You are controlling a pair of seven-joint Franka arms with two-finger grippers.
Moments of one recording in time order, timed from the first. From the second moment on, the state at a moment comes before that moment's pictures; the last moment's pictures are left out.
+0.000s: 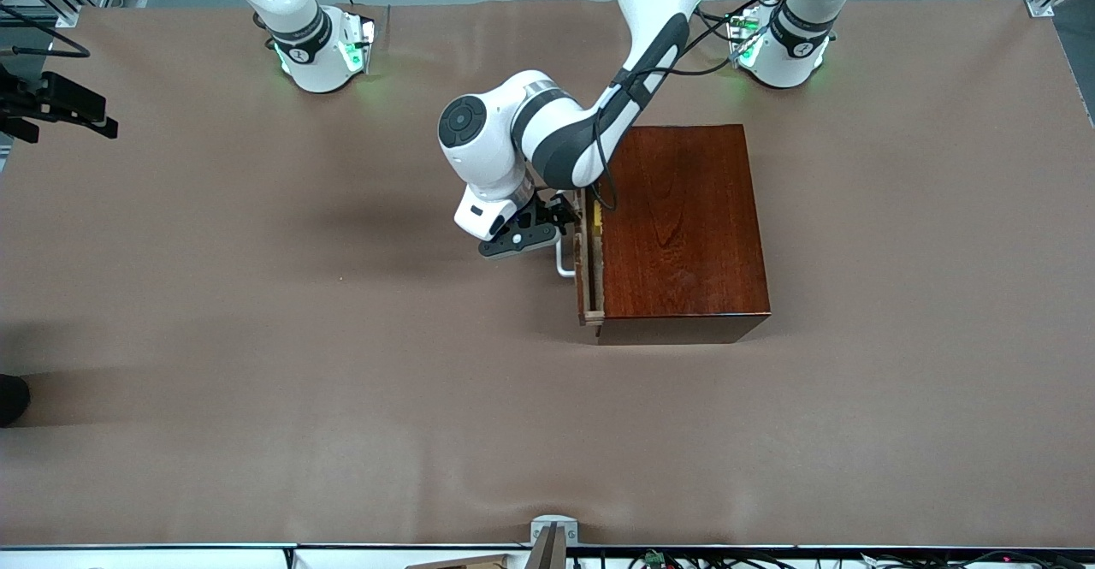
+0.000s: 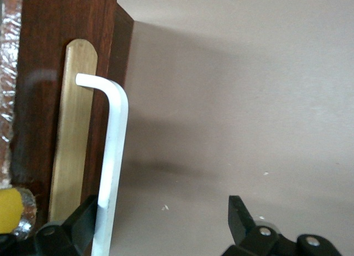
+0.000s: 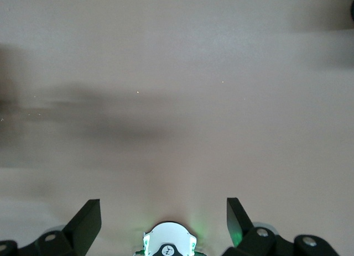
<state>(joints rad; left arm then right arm) -0.99 0.87 0.11 -1.09 0.08 1.84 -1.12 -0.09 0.01 0.05 -1.41 0.01 1.27 -0.08</state>
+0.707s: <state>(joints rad) -0.99 0.87 0.09 -1.10 0.04 1.97 -1.18 -0.09 0.01 0.05 -1.41 0.01 1.27 -0.08</state>
